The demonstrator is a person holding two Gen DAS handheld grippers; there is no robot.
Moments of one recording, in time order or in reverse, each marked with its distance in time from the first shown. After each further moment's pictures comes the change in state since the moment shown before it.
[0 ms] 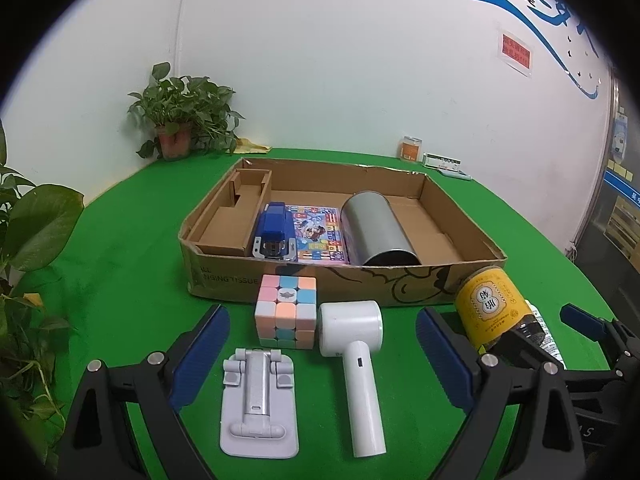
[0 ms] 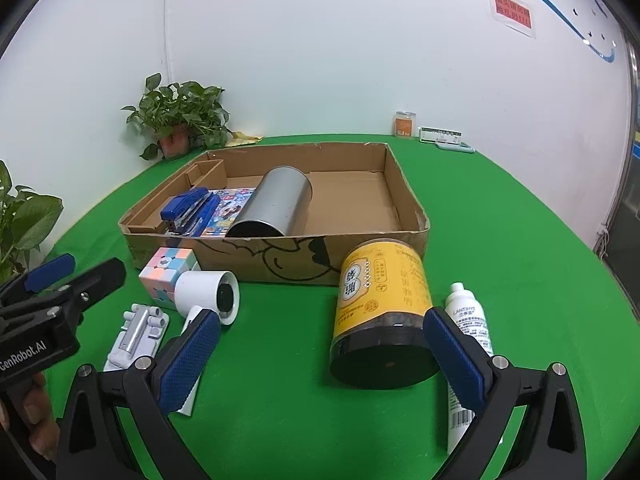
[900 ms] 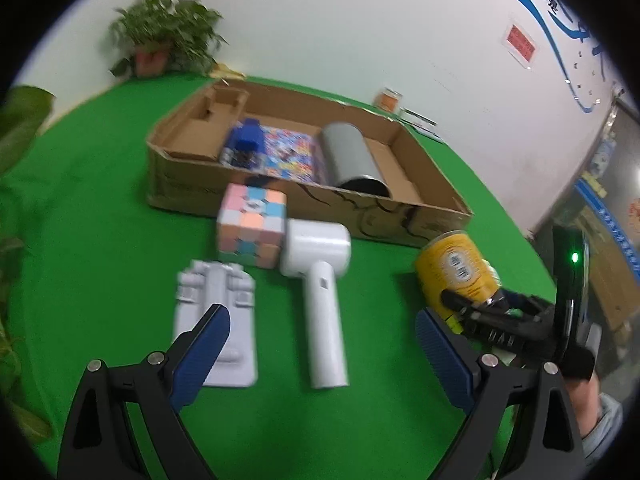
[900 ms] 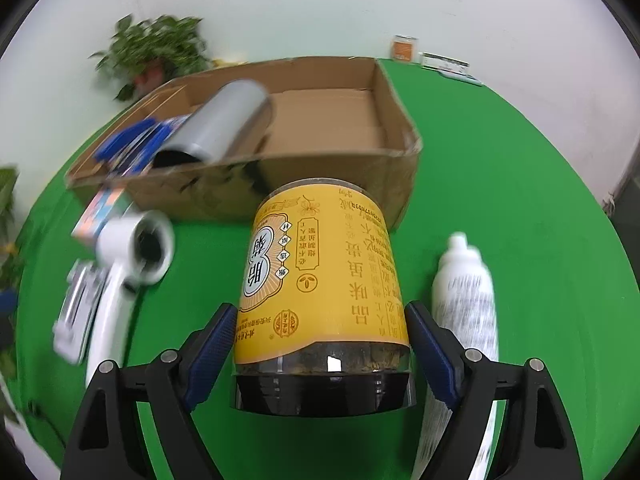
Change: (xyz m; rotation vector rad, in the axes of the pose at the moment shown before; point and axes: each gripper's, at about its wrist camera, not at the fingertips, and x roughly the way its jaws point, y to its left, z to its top) left arm 0.007 0.013 -0.027 -0.140 0.260 -0.230; right arm 0.076 -0.045 -0.017 -0.009 0.291 0.005
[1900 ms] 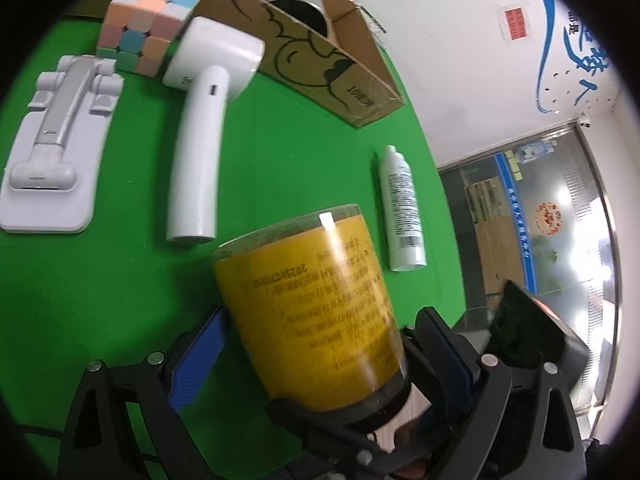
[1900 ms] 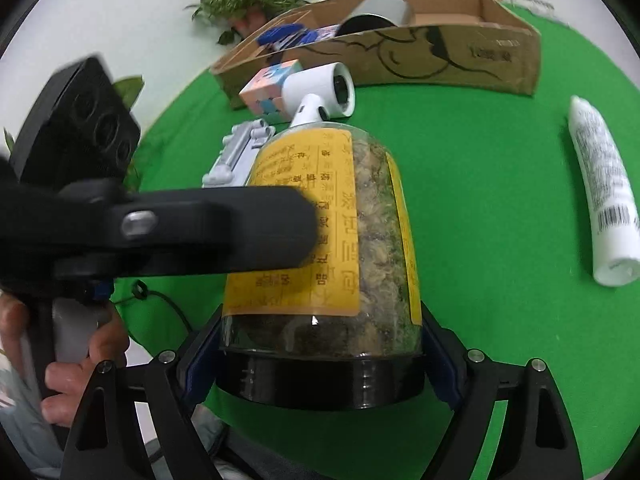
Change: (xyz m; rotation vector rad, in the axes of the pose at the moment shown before) left arm 0.051 -0.007 -0.050 -0.225 0.433 -0.419; right arm -0.034 0.075 -0.095 -0.046 0.192 0.368
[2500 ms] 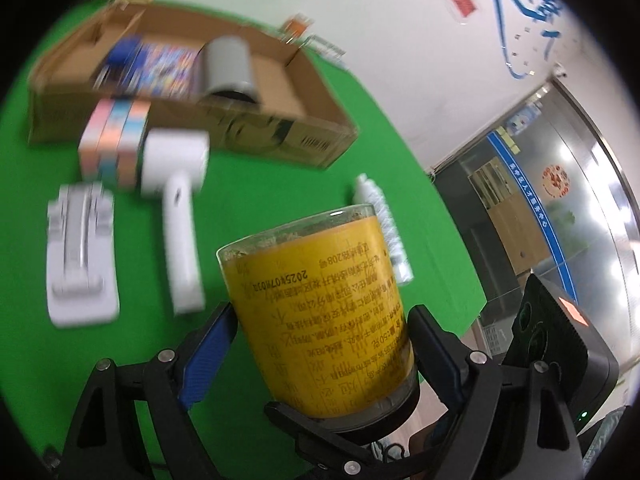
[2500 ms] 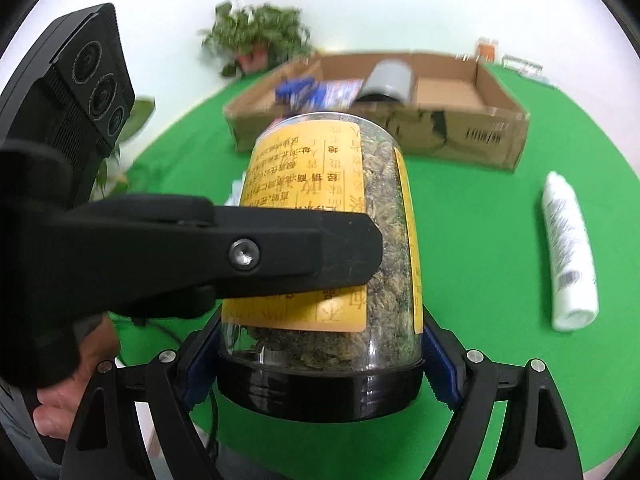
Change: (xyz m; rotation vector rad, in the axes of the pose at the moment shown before) left arm -0.036 -0.060 0.016 0.264 -0.118 0.089; right arm -0.047 0.031 0.005 -0.055 -0.199 -0.102
